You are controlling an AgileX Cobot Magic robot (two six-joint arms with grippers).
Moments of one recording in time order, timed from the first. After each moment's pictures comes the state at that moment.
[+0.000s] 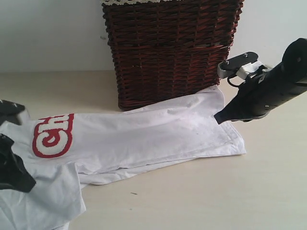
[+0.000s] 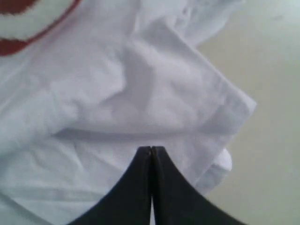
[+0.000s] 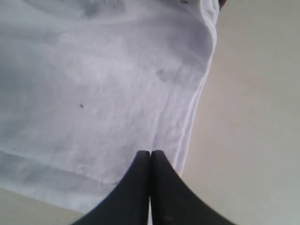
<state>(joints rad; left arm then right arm) -0.15 1.49 -0.70 -0.48 0.77 0.75 0.21 1.78 -0.99 0.23 0.38 -0.44</state>
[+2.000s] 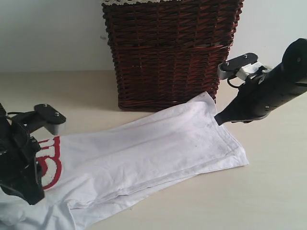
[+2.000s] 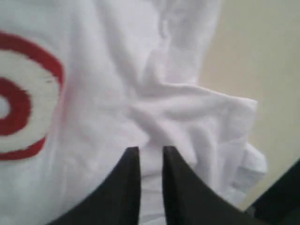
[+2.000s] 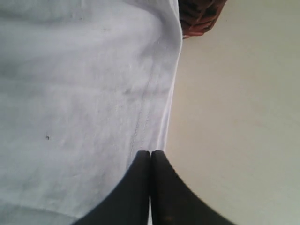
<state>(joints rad) -0.39 1.56 -0.87 -0.20 1.00 0.53 0.21 1.78 -0.99 0.24 0.39 -0.45</state>
